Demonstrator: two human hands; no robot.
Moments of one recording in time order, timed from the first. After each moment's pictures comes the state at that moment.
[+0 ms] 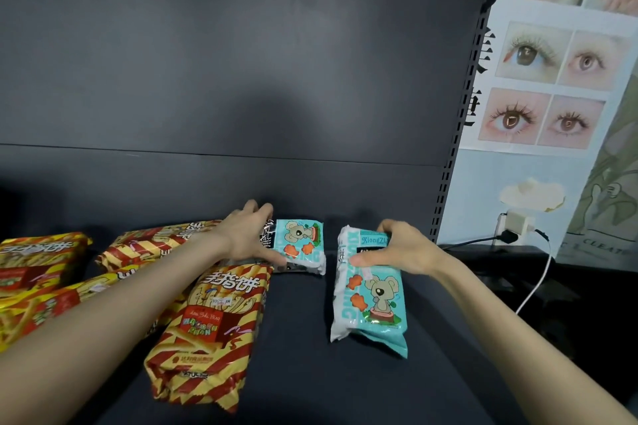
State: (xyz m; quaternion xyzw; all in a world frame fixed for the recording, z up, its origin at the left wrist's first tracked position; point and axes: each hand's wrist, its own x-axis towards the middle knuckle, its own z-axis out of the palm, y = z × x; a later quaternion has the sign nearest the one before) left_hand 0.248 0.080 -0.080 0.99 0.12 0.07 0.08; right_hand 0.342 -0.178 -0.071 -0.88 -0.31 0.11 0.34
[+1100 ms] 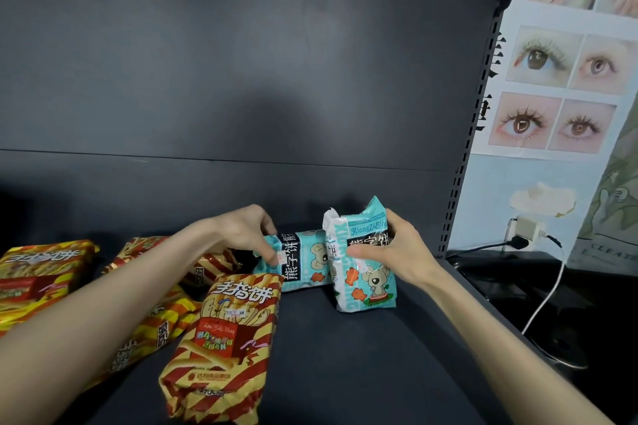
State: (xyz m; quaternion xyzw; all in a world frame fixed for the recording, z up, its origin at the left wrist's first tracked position) left_hand 0.240 0.098 -0.057 0.96 0.12 0.01 0.27; right_hand 0.334 -0.151 -0.084 -0.79 -0.34 0.02 0.51
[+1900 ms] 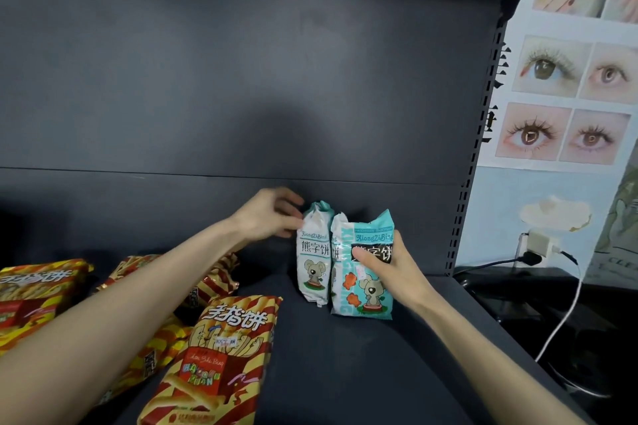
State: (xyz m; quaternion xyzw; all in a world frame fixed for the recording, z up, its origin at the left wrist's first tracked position) left_hand 0.274 0.081 -0.040 0.85 0.04 0.18 0.49; right_hand 0.355 -0.142 -0.105 -0.74 -0.31 0.05 0.59
